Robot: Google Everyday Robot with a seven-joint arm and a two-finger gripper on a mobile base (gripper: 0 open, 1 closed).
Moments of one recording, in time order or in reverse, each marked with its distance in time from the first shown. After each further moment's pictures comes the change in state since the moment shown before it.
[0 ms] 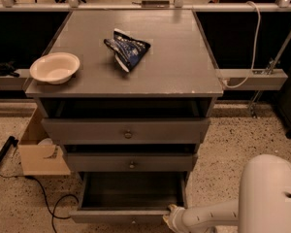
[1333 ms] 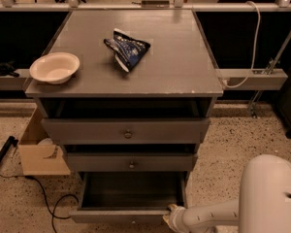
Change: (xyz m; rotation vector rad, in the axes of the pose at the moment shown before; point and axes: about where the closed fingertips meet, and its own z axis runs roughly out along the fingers) arm 0.000 0.000 0.000 0.000 0.000 0.000
